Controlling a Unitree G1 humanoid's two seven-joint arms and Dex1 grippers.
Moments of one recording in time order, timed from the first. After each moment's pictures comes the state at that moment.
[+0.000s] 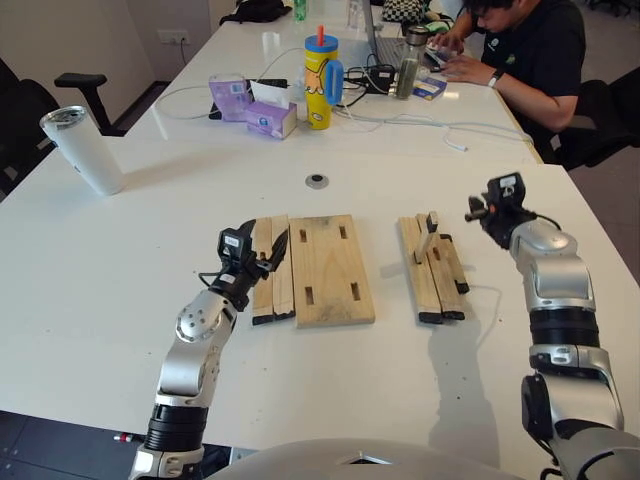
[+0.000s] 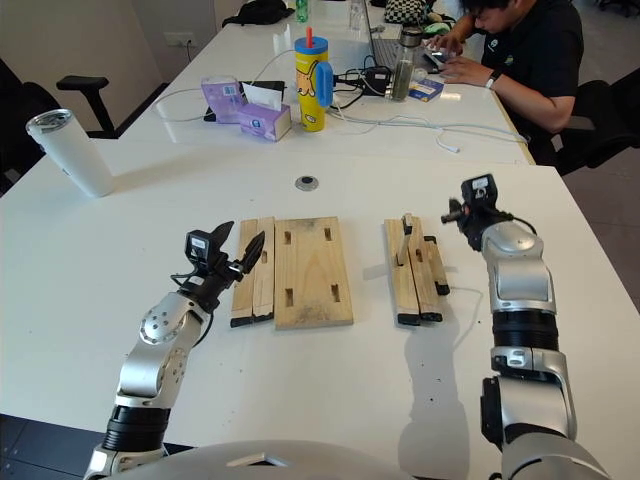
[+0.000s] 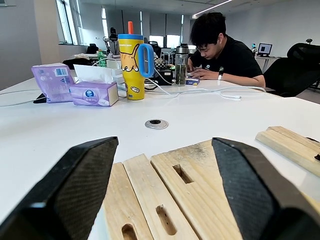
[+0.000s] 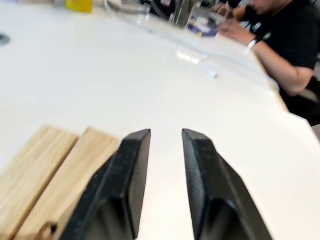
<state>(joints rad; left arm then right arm) 0.01 0.13 -0.06 -0.20 -0.16 0.15 -0.27 -0.41 -0.54 -0.15 0.24 0.04 0.58 0.43</state>
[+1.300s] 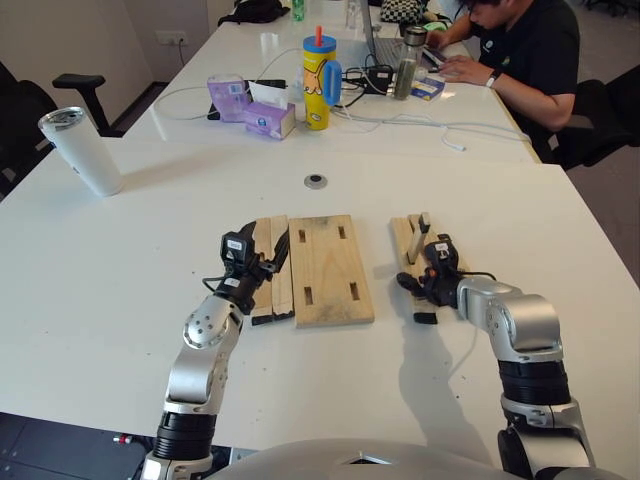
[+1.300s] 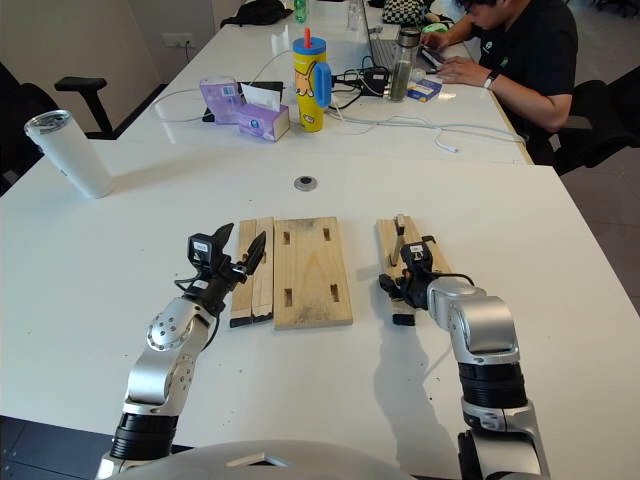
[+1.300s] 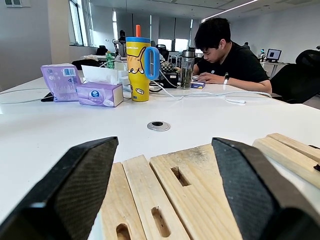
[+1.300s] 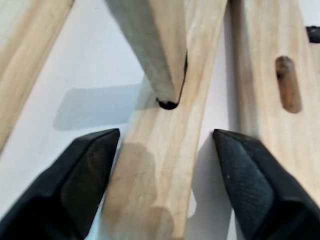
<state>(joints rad) 0.02 0.10 -0.08 -0.22 -0.14 0.15 -0.24 -0.22 -0.38 -0.03 -0.20 0.21 1.13 0.27</state>
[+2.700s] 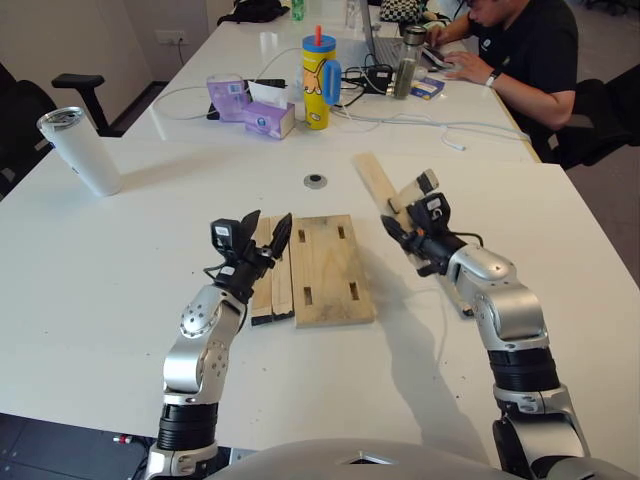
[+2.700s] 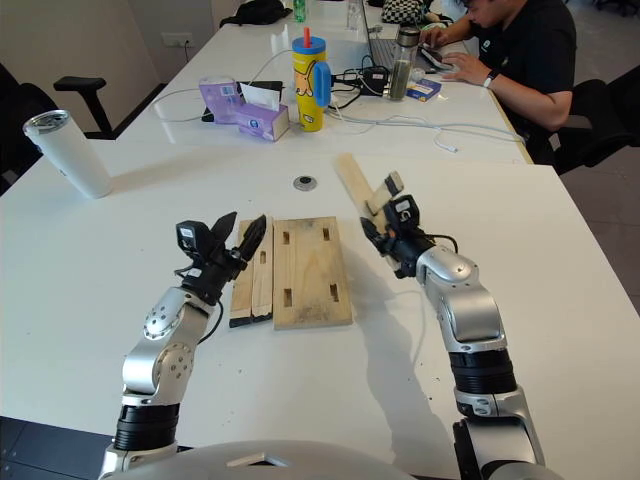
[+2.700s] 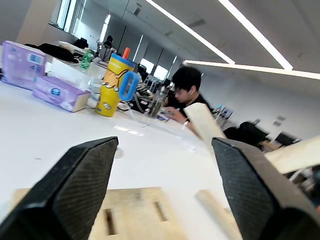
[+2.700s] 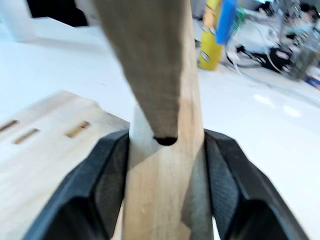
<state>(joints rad) -0.04 -0.03 0.05 -0.32 -0.61 0.33 -0.28 -0.30 -0.37 0.08 -0.19 0.20 0.49 0.53</state>
